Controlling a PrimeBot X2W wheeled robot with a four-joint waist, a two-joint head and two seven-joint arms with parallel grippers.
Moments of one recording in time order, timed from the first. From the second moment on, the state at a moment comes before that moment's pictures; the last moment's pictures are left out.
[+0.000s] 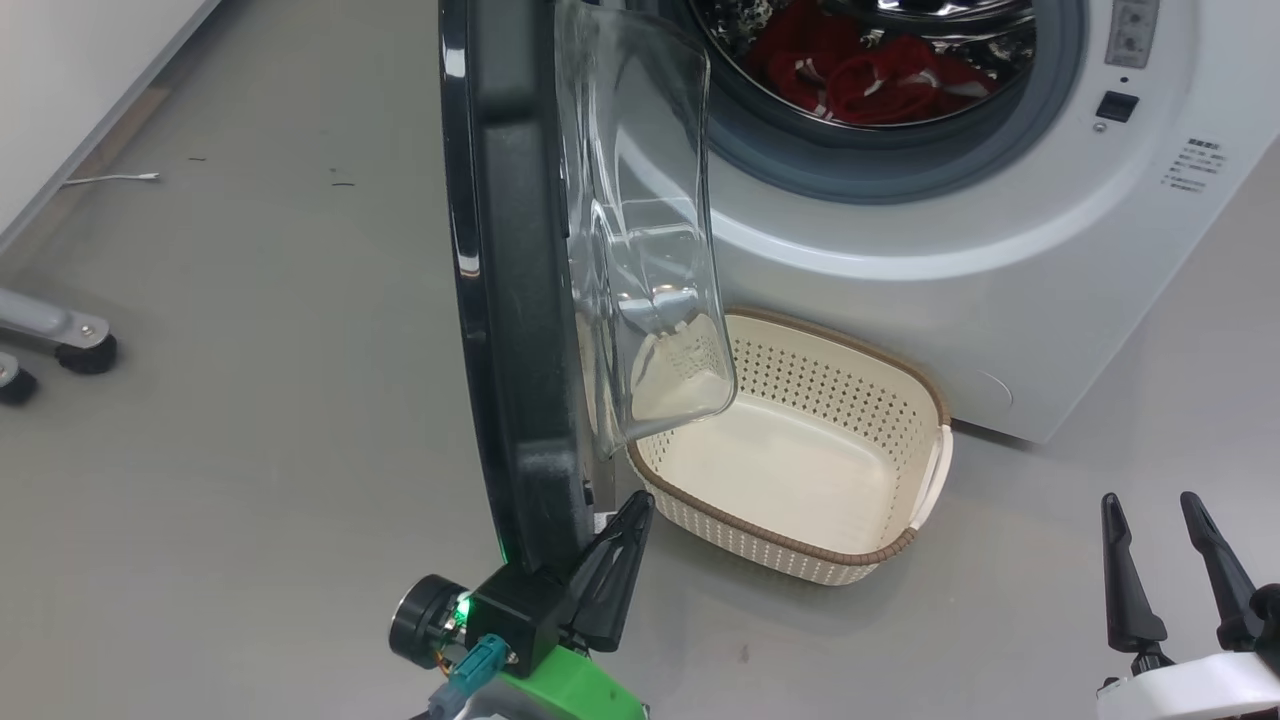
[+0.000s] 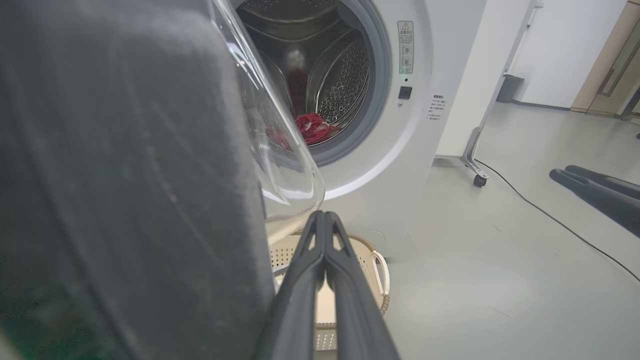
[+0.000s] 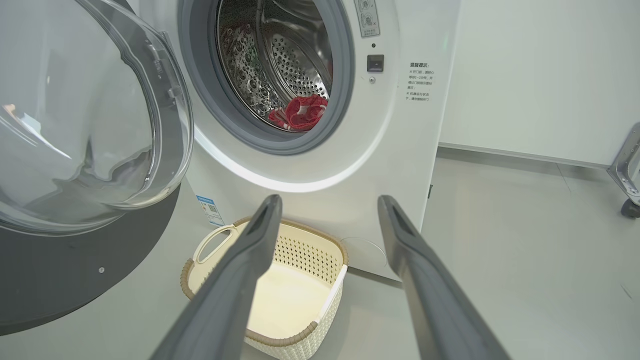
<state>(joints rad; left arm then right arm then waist) -0.15 0.04 -0.69 0.12 -0.44 0.12 -0.19 0.18 -0.13 -0.08 0.06 0.29 0.11 -0.25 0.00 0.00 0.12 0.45</state>
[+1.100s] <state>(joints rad) -0.08 0.04 -0.27 0.16 -0.35 0.12 -0.23 0.17 -0.13 -0.06 0.07 0.27 0.12 -0.25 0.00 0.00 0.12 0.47</state>
